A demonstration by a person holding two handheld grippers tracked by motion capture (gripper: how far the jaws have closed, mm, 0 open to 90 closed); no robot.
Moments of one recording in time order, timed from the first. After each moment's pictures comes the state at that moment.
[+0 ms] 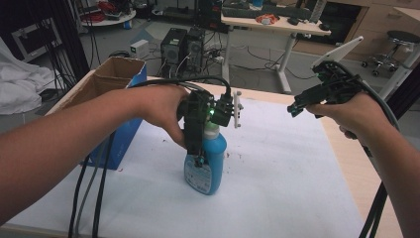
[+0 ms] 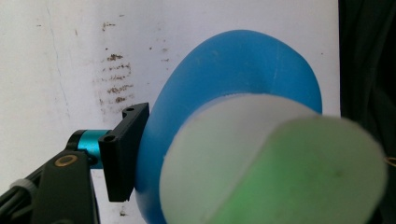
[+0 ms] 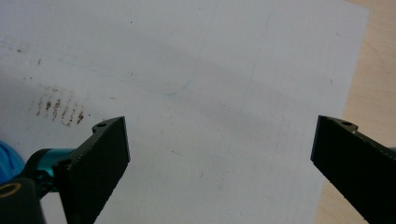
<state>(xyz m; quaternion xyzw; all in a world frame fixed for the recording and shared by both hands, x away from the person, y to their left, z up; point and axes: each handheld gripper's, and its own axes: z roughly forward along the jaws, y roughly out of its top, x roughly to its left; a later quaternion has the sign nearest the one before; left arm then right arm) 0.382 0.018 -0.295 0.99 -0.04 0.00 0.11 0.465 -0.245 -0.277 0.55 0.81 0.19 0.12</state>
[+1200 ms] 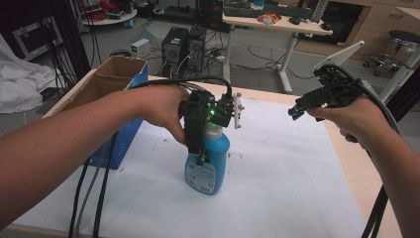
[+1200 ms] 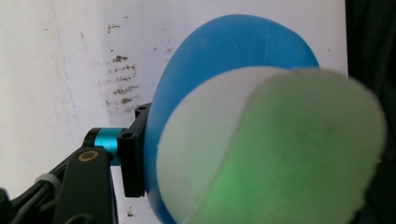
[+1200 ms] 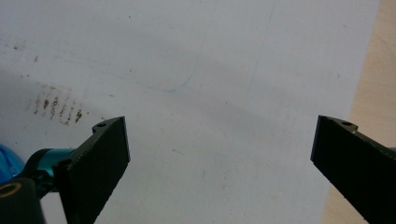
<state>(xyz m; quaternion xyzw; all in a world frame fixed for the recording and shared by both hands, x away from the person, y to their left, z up) 0.382 0.020 -0.296 0.99 -0.04 0.01 0.12 0.467 -0.246 -0.285 0.55 0.81 0.18 0.12</state>
